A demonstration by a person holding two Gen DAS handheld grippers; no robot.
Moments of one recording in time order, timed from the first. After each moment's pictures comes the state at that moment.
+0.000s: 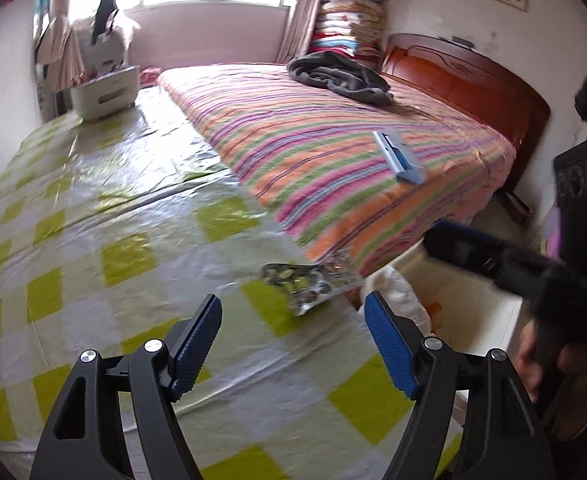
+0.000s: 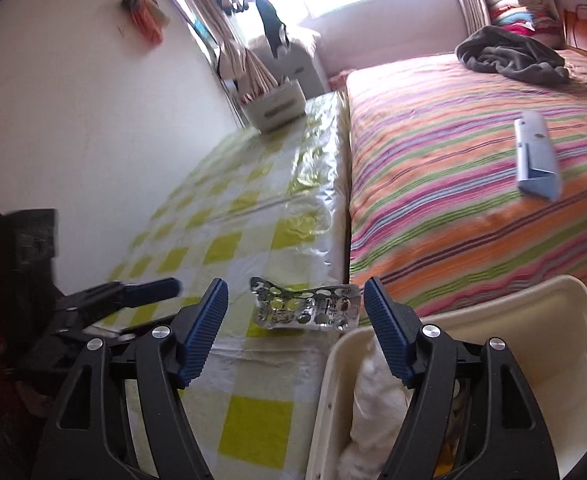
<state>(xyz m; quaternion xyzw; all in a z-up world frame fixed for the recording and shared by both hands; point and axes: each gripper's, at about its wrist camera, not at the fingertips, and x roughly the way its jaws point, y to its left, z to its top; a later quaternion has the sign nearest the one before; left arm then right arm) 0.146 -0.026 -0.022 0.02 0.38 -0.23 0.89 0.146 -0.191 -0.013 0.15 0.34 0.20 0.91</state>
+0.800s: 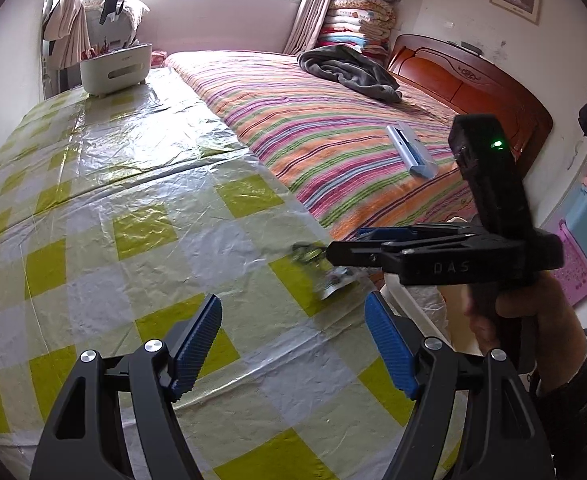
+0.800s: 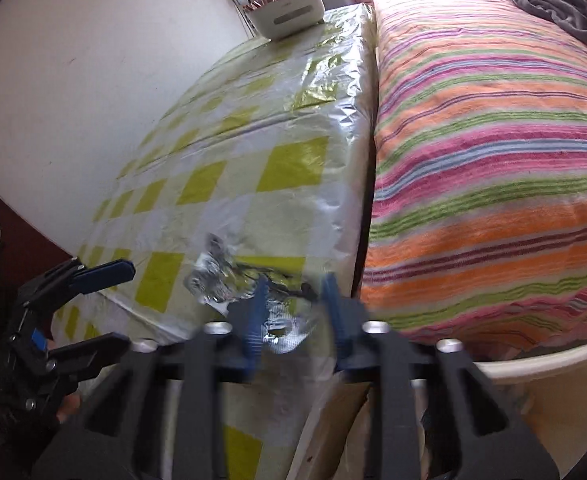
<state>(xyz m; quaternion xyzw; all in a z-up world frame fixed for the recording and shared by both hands) 0.152 -0.001 -0.040 0.00 0.40 -0.23 0.88 0.232 -0.138 -0.063 0.09 0.49 0.26 0.83</state>
